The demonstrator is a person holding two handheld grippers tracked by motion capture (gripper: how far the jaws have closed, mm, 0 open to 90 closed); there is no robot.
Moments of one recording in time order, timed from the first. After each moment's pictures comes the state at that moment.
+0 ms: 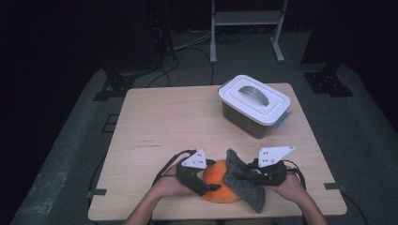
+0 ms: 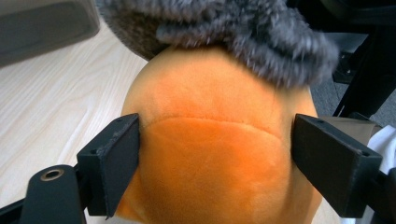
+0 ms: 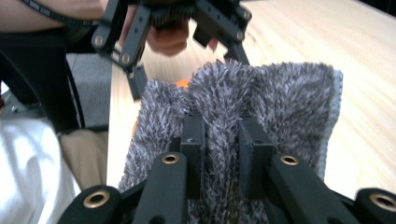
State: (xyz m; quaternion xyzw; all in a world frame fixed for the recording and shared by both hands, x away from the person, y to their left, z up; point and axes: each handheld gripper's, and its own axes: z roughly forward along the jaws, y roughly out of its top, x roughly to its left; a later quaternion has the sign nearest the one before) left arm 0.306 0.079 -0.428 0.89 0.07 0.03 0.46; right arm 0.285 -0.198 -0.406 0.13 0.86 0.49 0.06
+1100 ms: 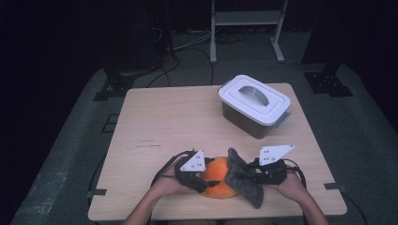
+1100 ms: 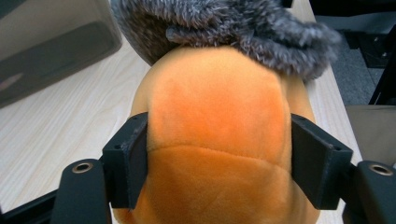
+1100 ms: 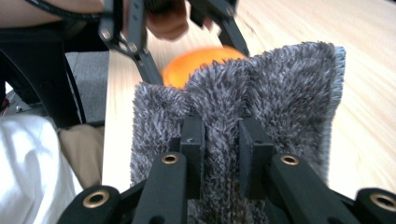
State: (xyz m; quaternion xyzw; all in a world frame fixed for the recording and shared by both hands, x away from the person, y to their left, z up) left arm 0.303 0.083 -0.425 0.89 0.03 0.09 0.45; right arm 0.291 -0.202 -0.412 0.13 0.86 0.49 0.05
